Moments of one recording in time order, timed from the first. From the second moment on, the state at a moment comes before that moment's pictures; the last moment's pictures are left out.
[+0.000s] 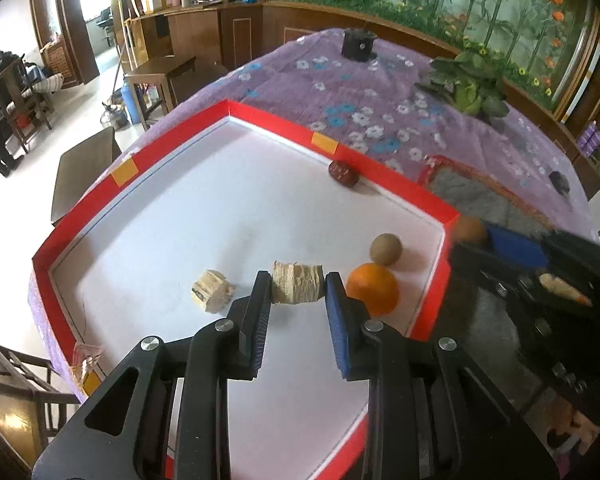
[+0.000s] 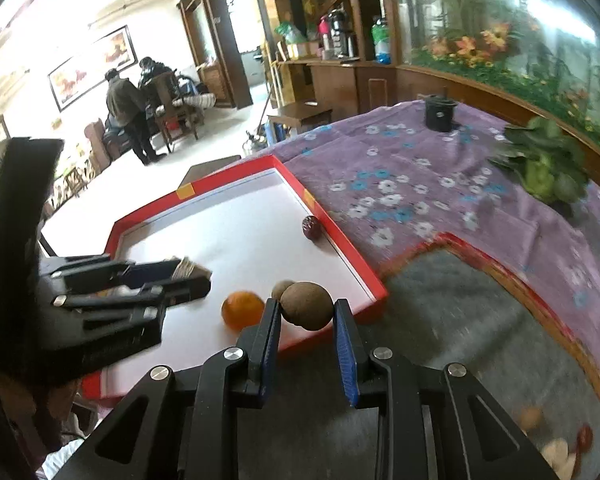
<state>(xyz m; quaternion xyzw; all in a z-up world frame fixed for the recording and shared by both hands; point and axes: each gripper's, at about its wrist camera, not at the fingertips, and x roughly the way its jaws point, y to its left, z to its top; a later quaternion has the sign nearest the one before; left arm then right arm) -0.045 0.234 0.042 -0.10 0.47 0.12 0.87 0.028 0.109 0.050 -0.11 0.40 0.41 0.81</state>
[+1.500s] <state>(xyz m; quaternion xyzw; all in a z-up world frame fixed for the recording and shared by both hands) -0.062 0.114 0.065 -0.03 0.39 -0.01 0.92 -0.022 -0.058 0.059 -0.05 0.39 0.30 0.87</state>
